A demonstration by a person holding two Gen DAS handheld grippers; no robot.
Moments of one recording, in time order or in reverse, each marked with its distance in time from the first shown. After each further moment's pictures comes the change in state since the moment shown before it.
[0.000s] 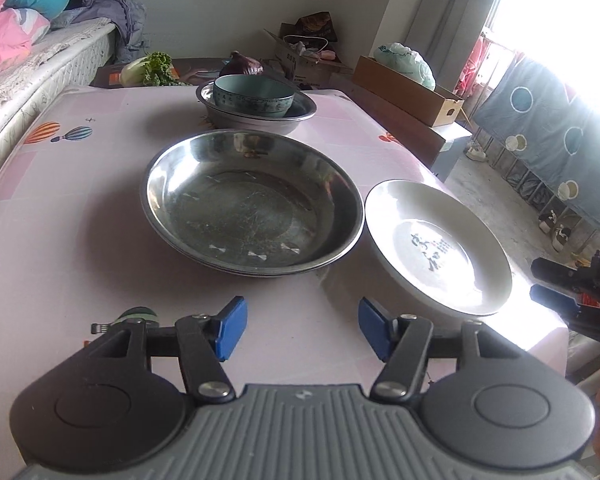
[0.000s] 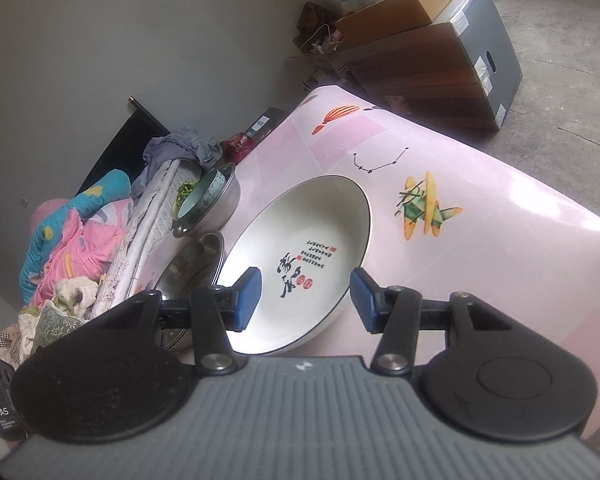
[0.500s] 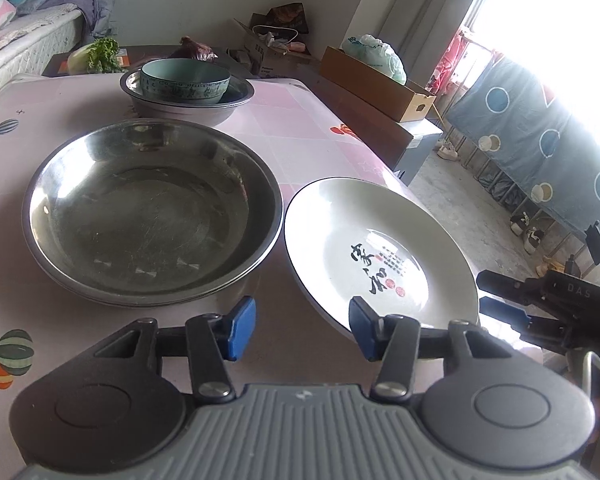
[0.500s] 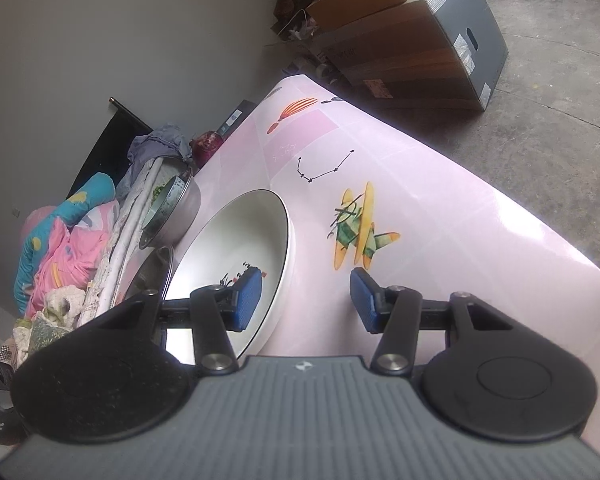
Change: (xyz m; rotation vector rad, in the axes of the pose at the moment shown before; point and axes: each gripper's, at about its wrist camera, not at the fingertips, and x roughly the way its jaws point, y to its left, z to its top) left arm 0.055 -0.043 0.015 -0.020 0.015 -0.089; right arm 0.048 -0.052 0.034 0.045 0.057 -0.001
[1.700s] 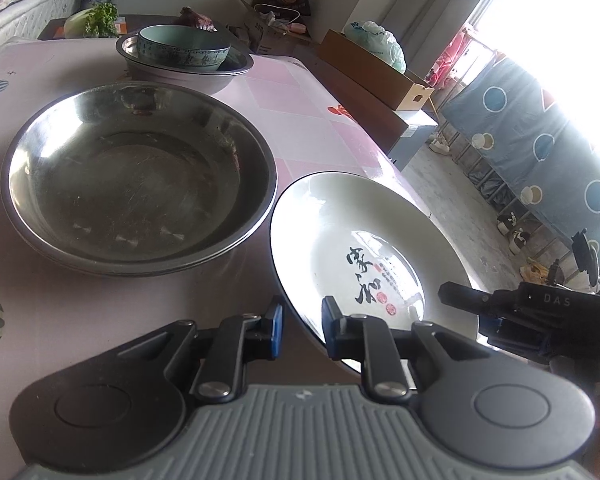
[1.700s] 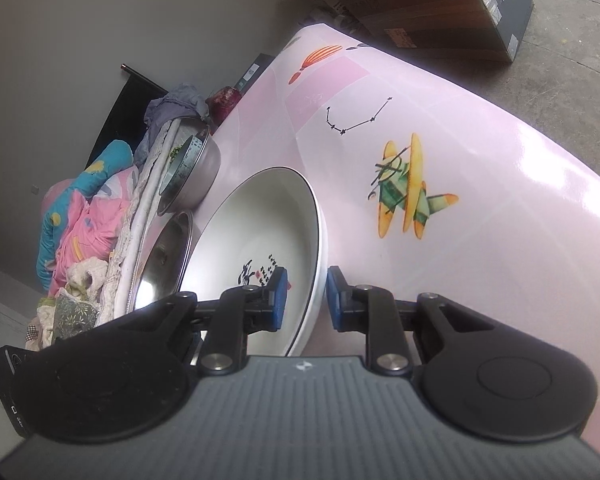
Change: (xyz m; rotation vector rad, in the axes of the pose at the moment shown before) left arm 0.006 0.009 -0.009 -0.061 0.057 -0.056; right arm 0.019 0.018 -0.016 0.040 0.155 0.066
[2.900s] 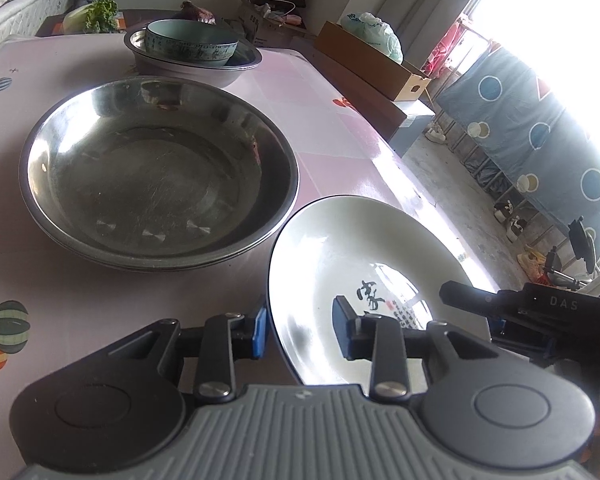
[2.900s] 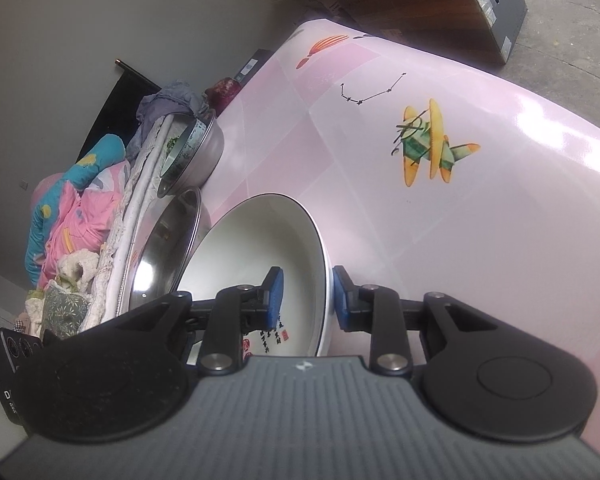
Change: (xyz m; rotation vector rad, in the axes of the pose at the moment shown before) left arm -0.005 0.016 0.002 0.019 0.030 -0.010; right arm 0.001 0.024 -0.022 -0.013 -0.013 -0.035
